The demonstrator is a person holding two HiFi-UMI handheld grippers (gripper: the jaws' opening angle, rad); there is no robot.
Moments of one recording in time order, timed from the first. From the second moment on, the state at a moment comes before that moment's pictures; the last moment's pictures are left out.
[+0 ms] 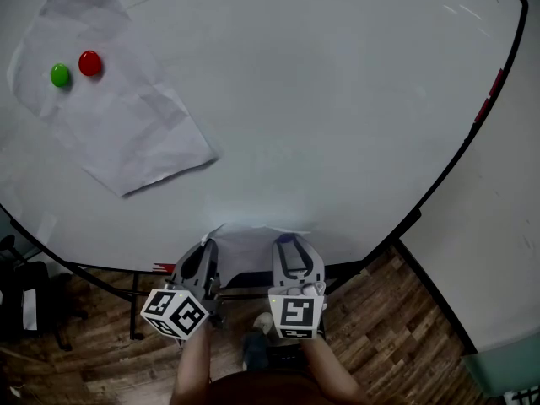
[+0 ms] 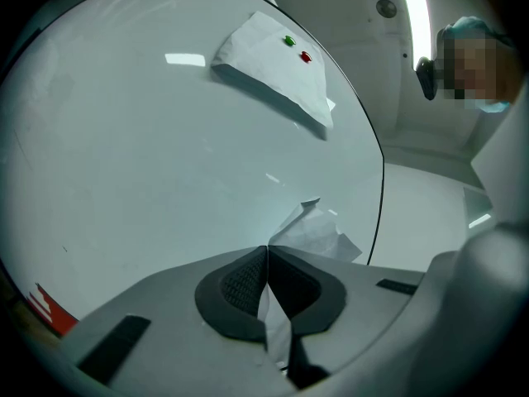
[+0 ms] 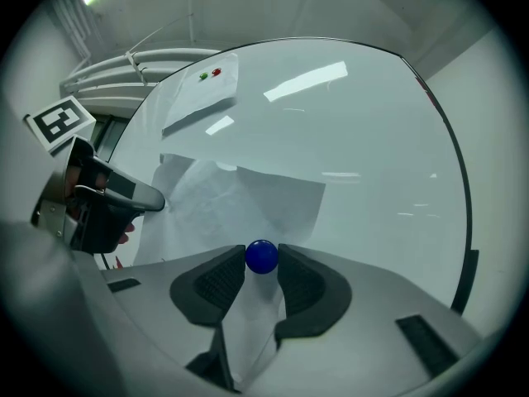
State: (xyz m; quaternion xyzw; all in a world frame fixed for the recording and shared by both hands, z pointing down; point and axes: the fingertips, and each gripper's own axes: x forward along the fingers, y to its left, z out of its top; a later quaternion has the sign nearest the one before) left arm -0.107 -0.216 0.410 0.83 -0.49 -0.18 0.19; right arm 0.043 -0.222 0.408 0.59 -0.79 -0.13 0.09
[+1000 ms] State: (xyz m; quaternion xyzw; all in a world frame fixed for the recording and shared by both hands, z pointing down) left arm -0.135 -0.210 0.412 0.81 -0.51 -0.19 0.20; right arm 0.059 -0.222 0.408 0.61 -0.78 -0.12 0.09
